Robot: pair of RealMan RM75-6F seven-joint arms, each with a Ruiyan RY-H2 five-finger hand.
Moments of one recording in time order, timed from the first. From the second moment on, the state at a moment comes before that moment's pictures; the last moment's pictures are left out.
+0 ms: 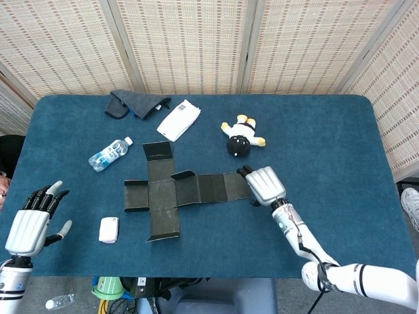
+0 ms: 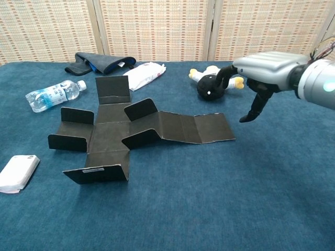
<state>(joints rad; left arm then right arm) -0.18 -1.19 -0.06 -1.57 1.54 1.47 0.13 0.74 -1.45 0.23 -1.68 -0.94 0.96 -0.73</state>
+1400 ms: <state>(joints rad) -0.19 -1.20 -0.04 -1.54 1.55 1.45 0.12 1.13 -1.78 0.24 -1.38 -0.35 0.93 -0.93</state>
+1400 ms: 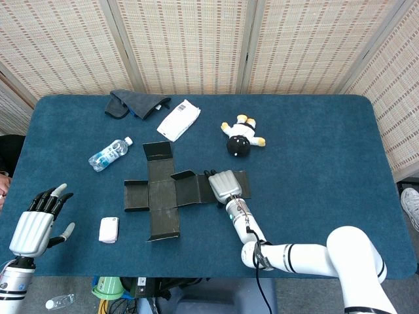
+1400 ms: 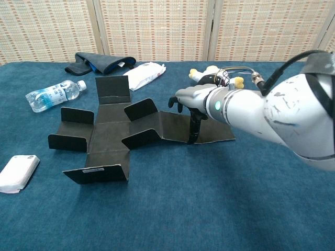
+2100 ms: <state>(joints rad) -0.18 -1.20 -0.03 -1.50 1.54 1.45 0.07 1.20 -1.86 0.23 -1.25 -0.29 0.90 -0.96</state>
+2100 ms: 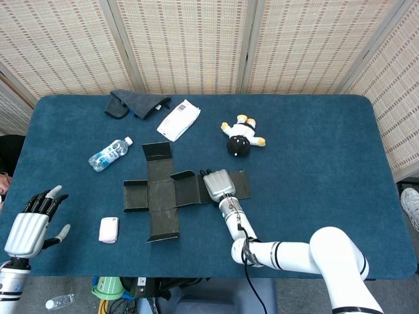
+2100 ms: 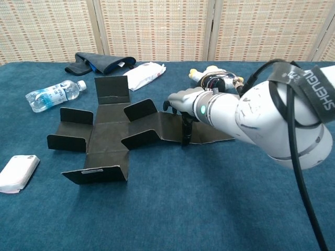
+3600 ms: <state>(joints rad) -0.20 -1.21 -0.06 -1.46 1.53 1.43 0.02 1.18 -1.86 0.22 -1.19 -0.40 0.88 -0.90</state>
